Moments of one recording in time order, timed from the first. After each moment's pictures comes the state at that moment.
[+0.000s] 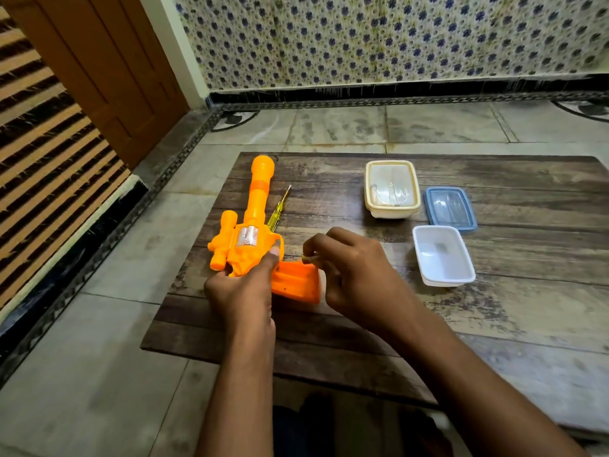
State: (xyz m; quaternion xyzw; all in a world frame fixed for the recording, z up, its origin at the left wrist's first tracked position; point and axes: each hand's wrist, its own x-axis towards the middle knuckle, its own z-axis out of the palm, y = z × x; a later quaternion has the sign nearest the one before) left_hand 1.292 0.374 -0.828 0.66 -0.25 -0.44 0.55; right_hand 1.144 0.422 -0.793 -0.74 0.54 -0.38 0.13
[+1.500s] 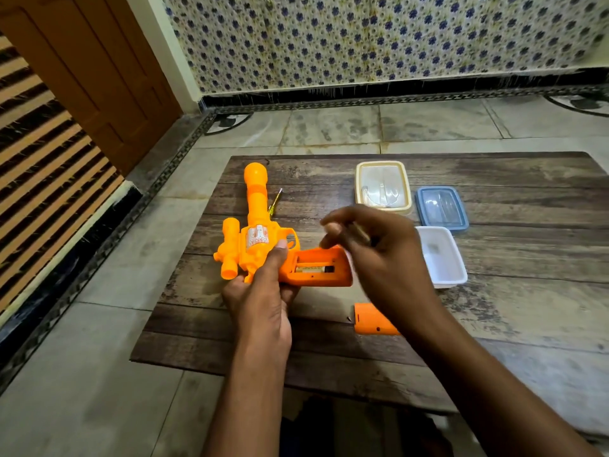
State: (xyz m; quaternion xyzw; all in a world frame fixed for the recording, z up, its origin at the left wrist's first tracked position) left_hand 1.259 0.389 -0.807 0.52 -0.20 -0.57 0.60; right_hand 1.125 0.430 -0.772 -0.53 0.56 -0.58 0.28
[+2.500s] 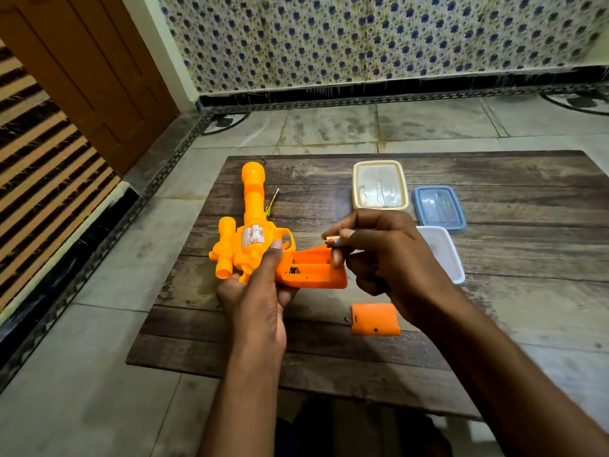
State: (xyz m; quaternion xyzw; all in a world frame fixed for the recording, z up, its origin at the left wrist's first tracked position) left_hand 1.260 0.391 -0.804 0.52 -0.22 -0.57 0.59; right_hand 1.105 0.429 -0.762 -0.38 0.50 -0.54 0.56
